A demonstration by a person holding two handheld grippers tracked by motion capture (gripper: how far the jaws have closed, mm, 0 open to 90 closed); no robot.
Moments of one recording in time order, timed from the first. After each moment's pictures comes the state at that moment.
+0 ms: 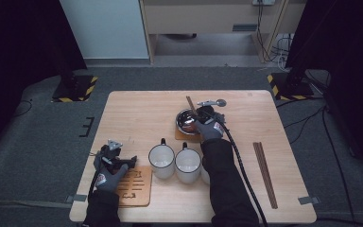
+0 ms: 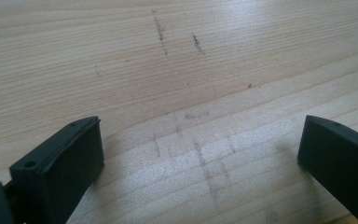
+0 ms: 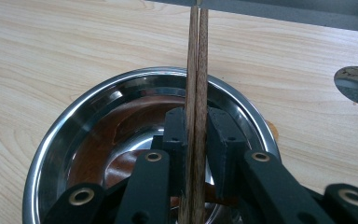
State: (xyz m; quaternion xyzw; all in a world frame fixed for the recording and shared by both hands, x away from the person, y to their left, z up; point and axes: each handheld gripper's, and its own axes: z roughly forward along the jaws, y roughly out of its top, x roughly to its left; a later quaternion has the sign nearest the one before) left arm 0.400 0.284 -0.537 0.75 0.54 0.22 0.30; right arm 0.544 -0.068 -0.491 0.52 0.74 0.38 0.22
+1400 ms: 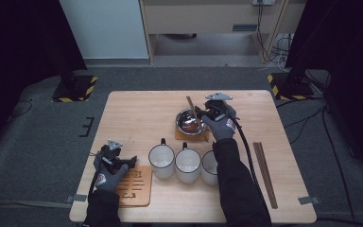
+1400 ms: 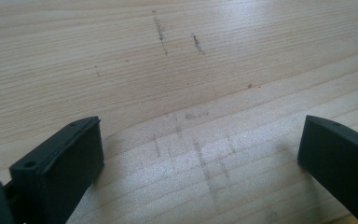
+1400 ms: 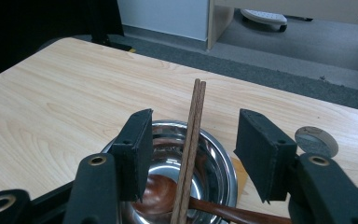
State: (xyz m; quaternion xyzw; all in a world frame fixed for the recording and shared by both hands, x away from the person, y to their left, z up) left arm 0.400 0.284 -0.537 0.75 0.54 0.22 0.30; right arm 0.516 -0.094 -0.429 0.46 0.73 0.44 0.25
